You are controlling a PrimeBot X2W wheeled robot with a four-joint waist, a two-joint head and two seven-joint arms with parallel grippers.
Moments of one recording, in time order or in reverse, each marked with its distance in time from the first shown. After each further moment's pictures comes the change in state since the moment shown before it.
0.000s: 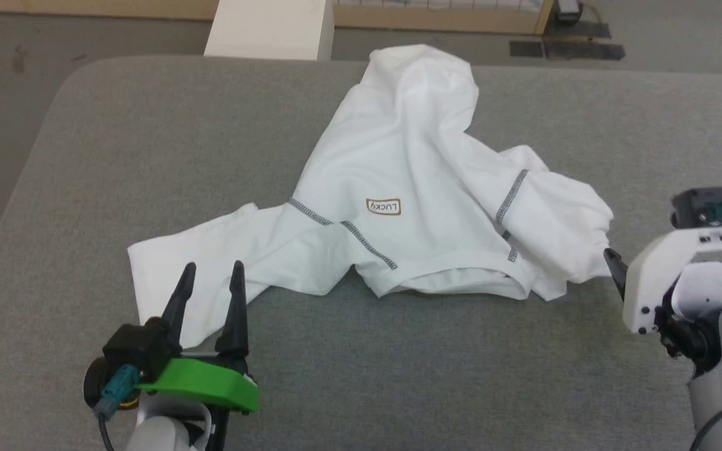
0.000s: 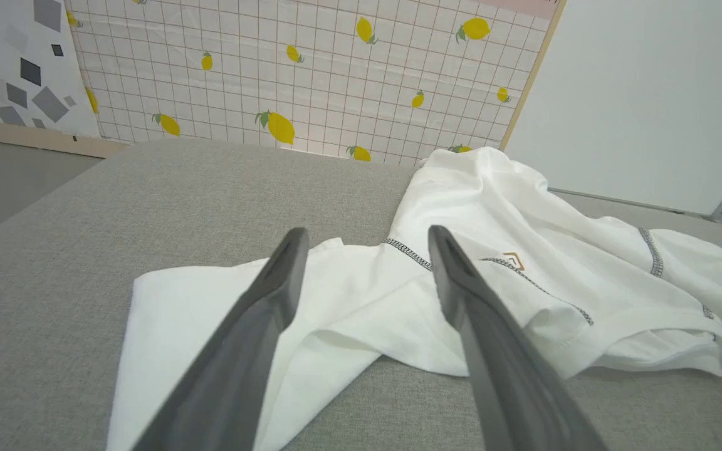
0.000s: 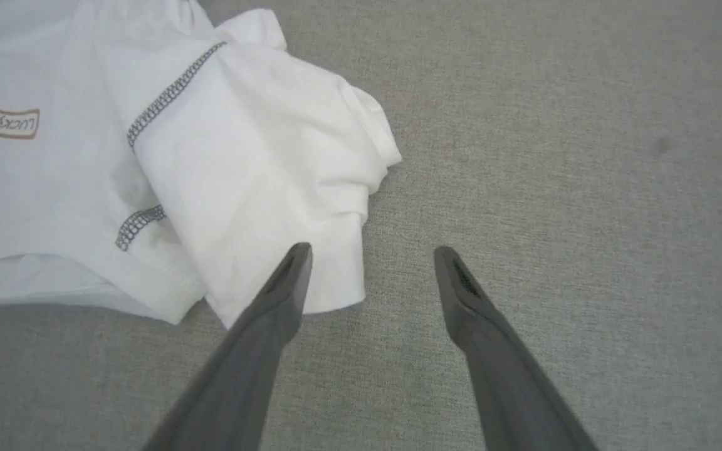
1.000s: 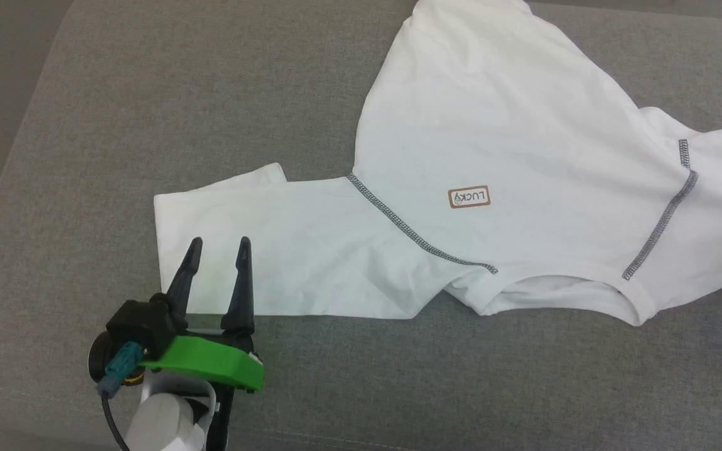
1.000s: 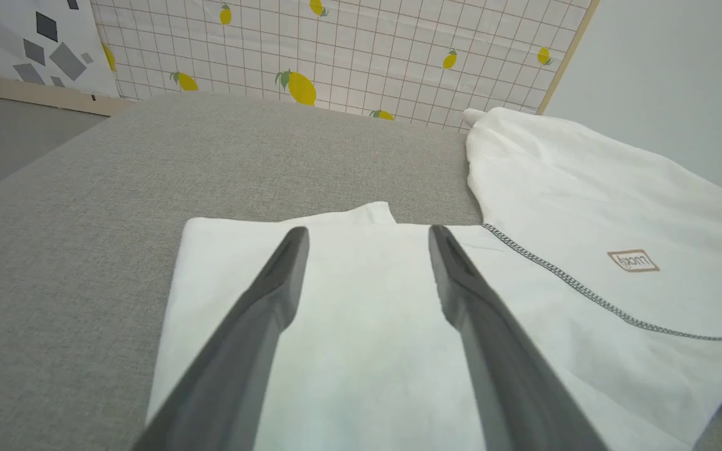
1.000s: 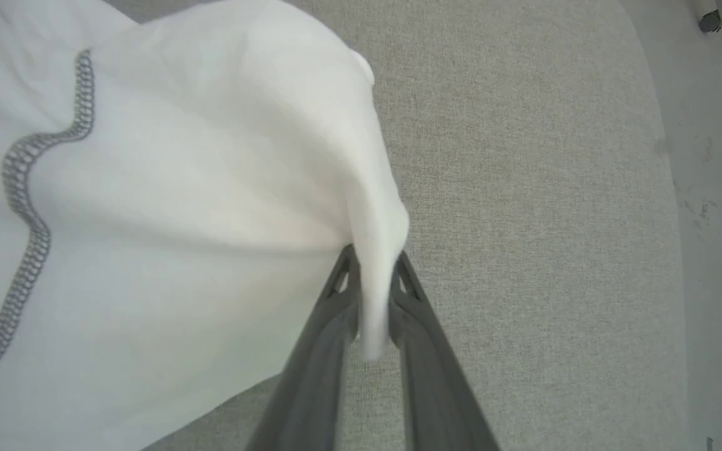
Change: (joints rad) left arm -0.067 -0.001 -0.015 0.014 -0.006 -0.009 0.000; right arm -0.150 -0.250 -0.170 0.109 -0.108 0.000 0.096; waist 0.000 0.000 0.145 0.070
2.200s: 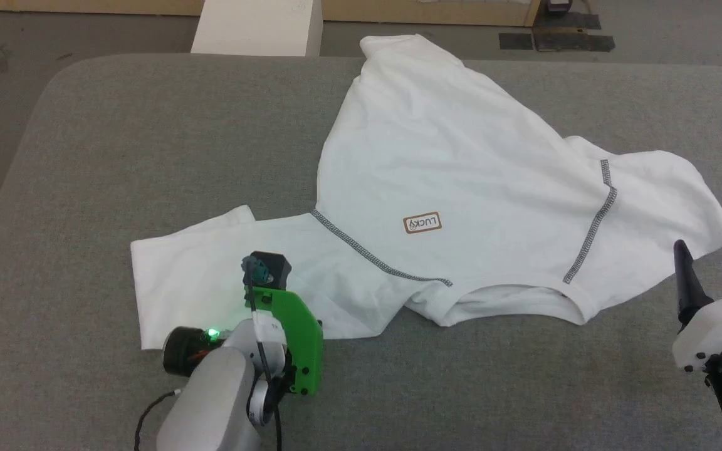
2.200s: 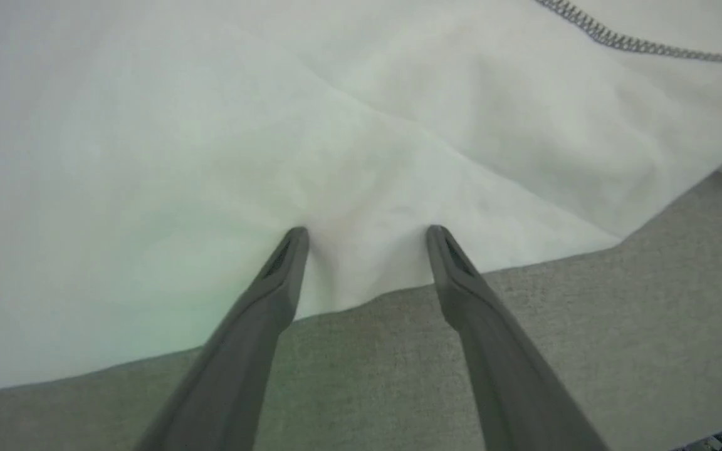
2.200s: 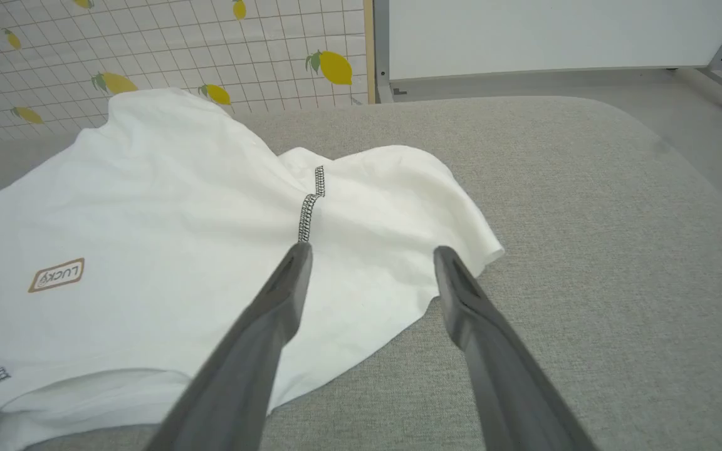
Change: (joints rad) left arm -0.197 0.017 -0.239 0.244 -0.030 0.160 0.849; right arm 0.353 0.302 0.002 -0.307 0.120 0.000 -0.481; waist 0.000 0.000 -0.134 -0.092
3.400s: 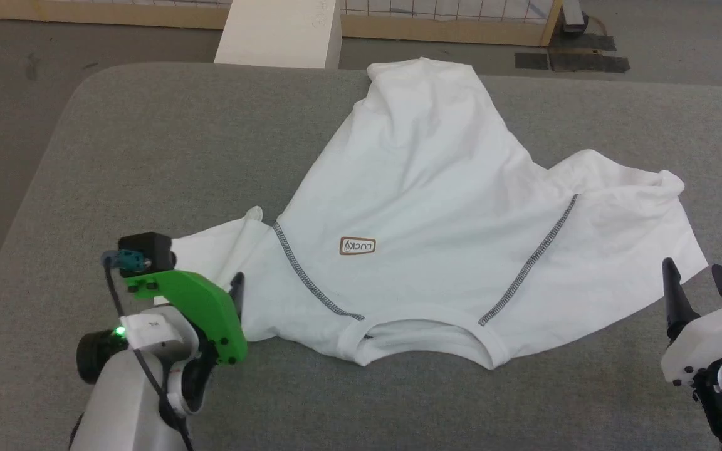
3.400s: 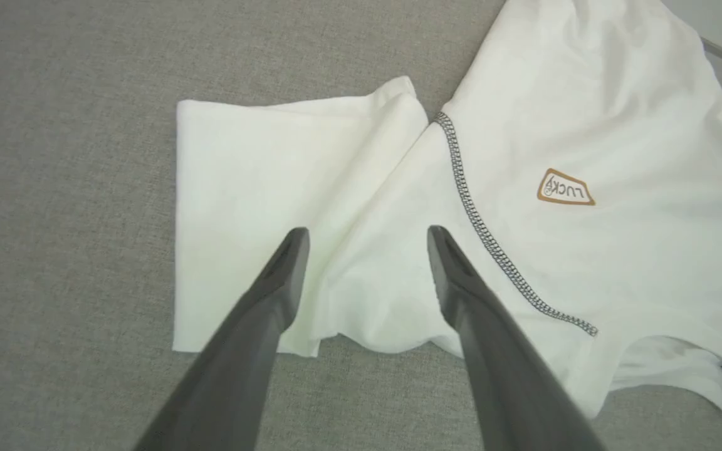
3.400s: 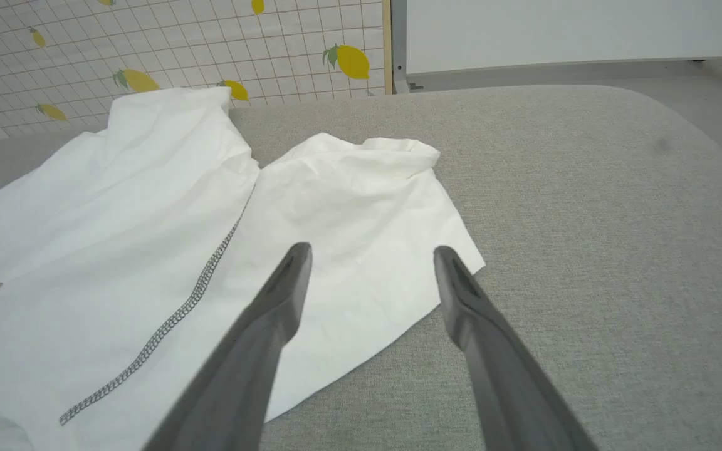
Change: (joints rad) left arm 0.090 0.092 0.204 -0.266 -0.151 0.090 -0.040; right arm 0.019 0.017 0.004 0.053 -0.001 0.000 -0.038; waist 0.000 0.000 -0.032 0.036
